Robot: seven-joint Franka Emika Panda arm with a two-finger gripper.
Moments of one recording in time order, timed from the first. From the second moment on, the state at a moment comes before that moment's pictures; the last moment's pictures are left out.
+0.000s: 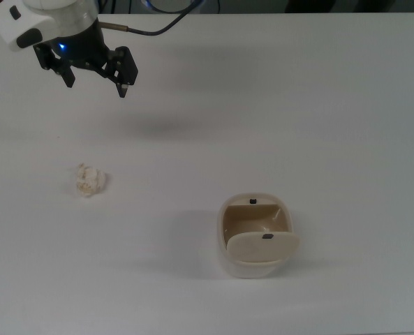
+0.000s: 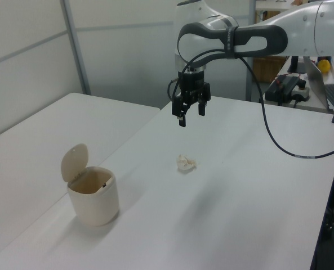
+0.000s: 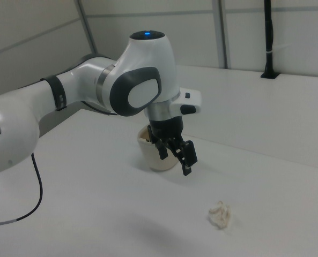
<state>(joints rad) -0.20 0.20 0.05 -1.53 0.01 1.74 0.08</state>
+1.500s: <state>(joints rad) -0.21 0.43 0.04 -1.58 -0.10 2.10 0.08</state>
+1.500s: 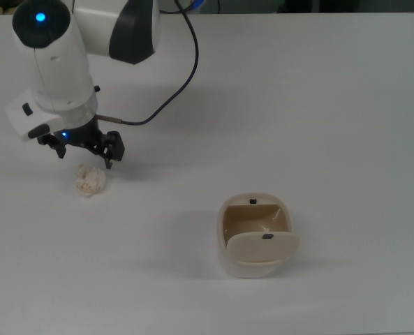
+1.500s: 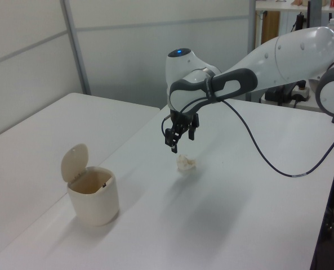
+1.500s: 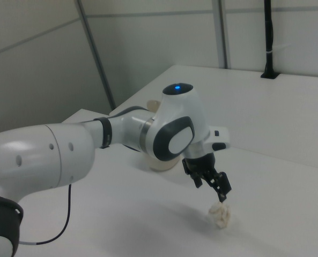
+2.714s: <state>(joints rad) -0.19 0.56 0.04 -1.60 -0.24 2.26 0.17</state>
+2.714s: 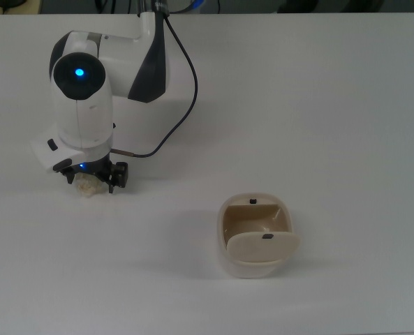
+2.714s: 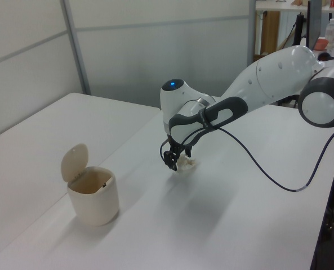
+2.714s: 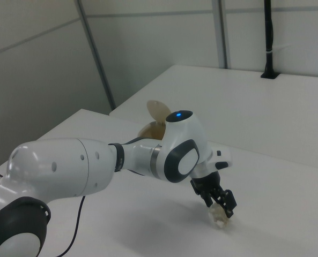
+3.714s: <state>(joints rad) -0.18 0.51 0.06 -1.55 -0.20 2.26 0.25</state>
